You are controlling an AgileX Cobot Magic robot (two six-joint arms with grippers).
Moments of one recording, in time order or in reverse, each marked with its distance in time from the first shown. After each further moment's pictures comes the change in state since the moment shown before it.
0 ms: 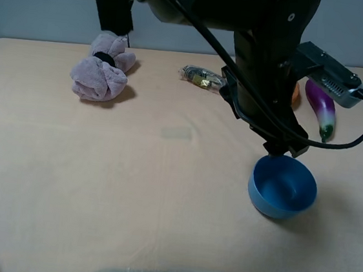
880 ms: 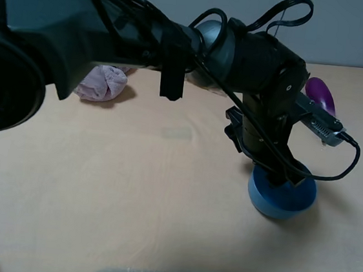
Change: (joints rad) left arm -0.013 0.185 -0.043 -0.067 -0.093 -0.029; right arm 0.000 0.000 0.000 0.001 0.000 0.000
